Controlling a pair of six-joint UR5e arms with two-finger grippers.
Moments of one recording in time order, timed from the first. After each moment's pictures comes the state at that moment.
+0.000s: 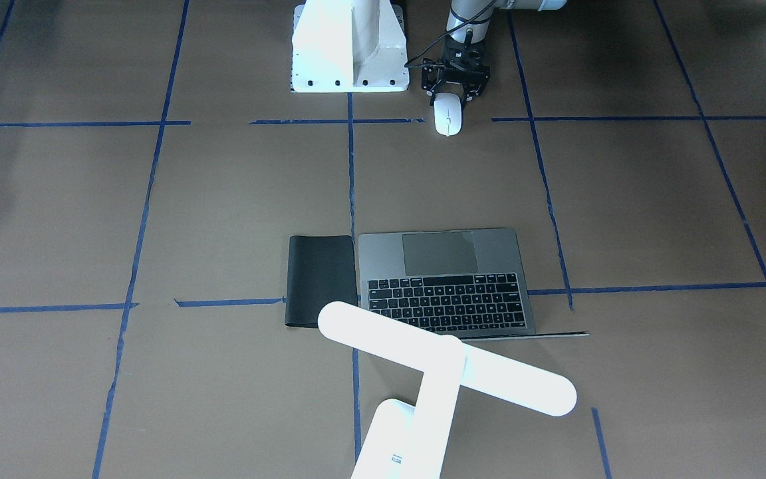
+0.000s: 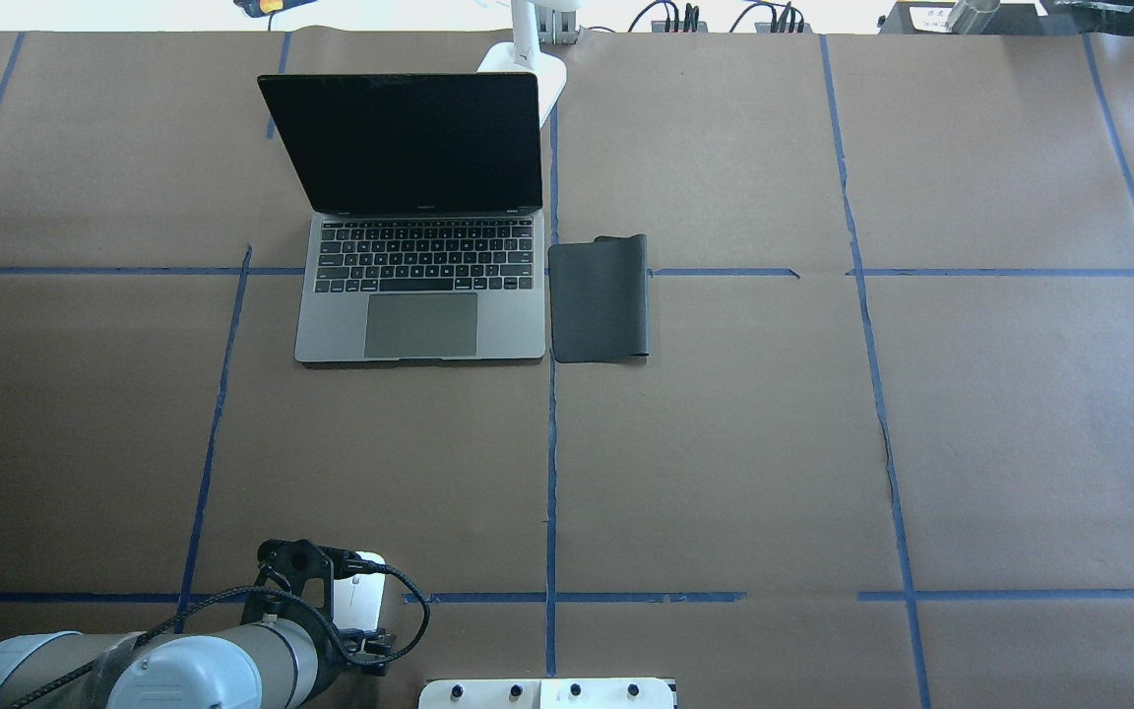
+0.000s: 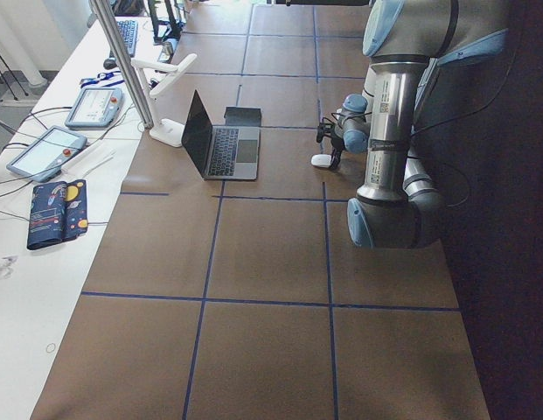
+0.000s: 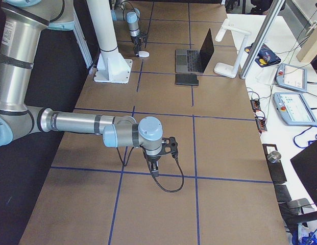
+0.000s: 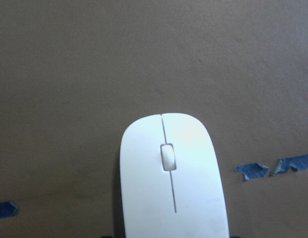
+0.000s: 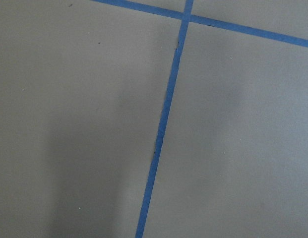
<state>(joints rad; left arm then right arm) -0.04 -1.72 -2.05 -1.80 -1.47 -1.41 1.51 -1.88 1.83 -1.43 2.32 -0.10</state>
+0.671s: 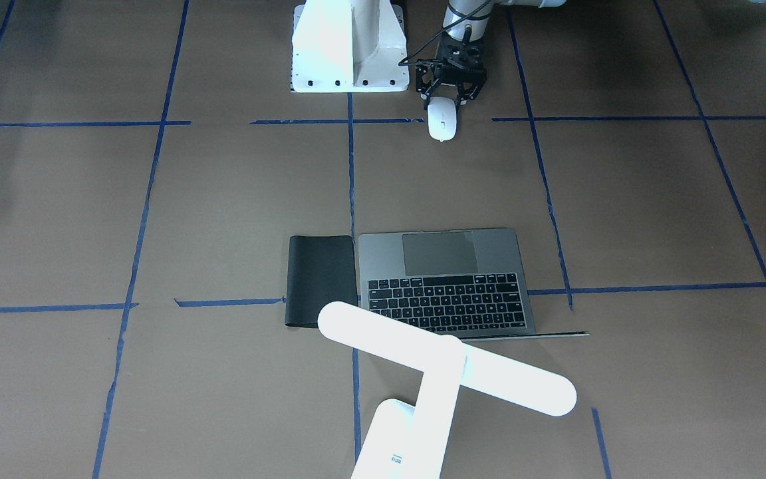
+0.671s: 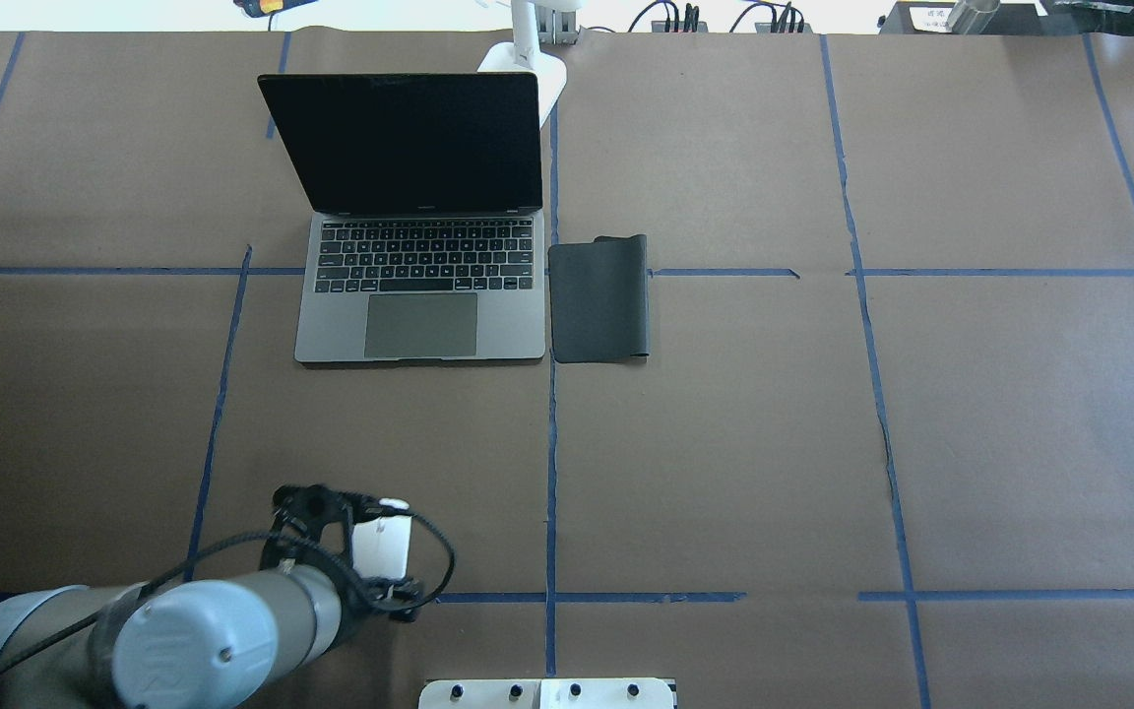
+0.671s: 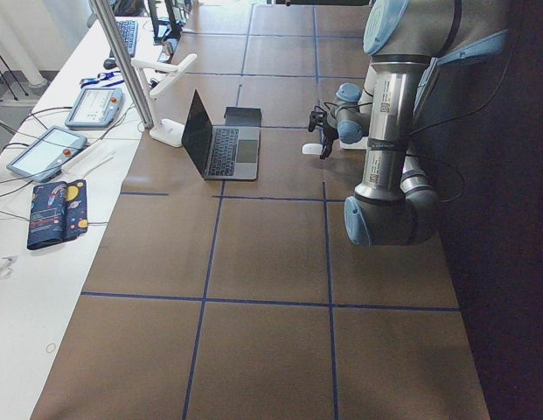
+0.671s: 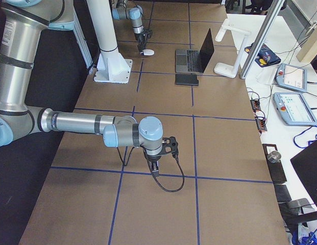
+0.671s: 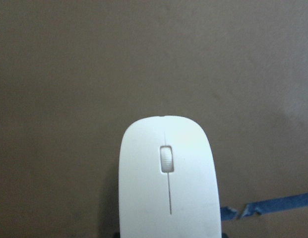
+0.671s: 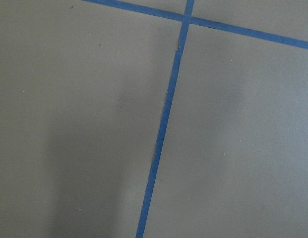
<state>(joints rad) -0.14 -1.85 -2.09 -1.70 -1.47 -1.35 1.51 -1.88 1.83 -1.43 2.32 -0.10</state>
